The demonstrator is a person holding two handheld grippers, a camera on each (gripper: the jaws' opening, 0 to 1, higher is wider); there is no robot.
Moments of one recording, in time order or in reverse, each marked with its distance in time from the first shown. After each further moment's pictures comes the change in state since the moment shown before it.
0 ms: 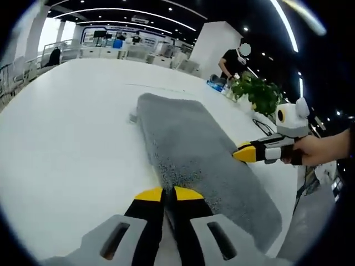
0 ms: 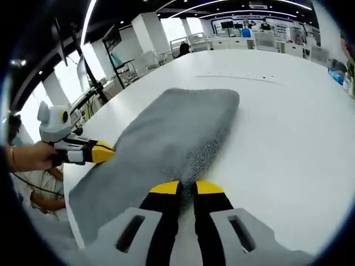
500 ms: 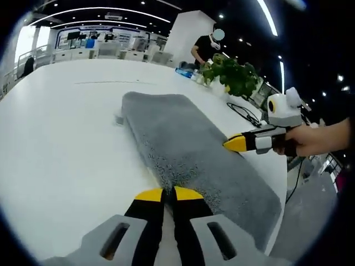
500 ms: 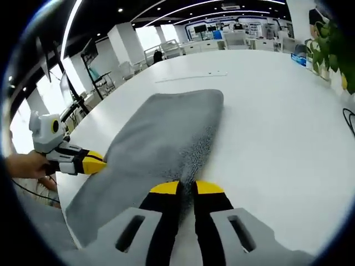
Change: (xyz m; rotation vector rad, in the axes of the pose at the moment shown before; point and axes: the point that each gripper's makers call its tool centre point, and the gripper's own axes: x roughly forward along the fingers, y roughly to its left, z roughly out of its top) left arm 0.036 -0.087 -0.008 0.109 0.039 -0.095; right arm -0.064 -0.061 -0.032 0.073 -0.041 -0.122
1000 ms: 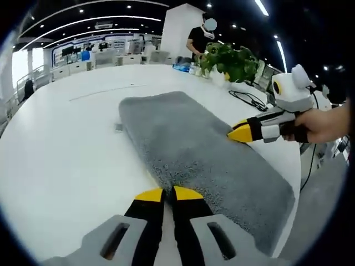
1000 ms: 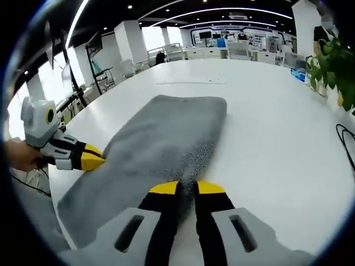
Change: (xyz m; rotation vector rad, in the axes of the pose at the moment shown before) left arm 0.001 -0.008 0.000 0.140 0.029 0.114; right arm -0.009 0.004 0.004 -0.101 -0.038 -0.045
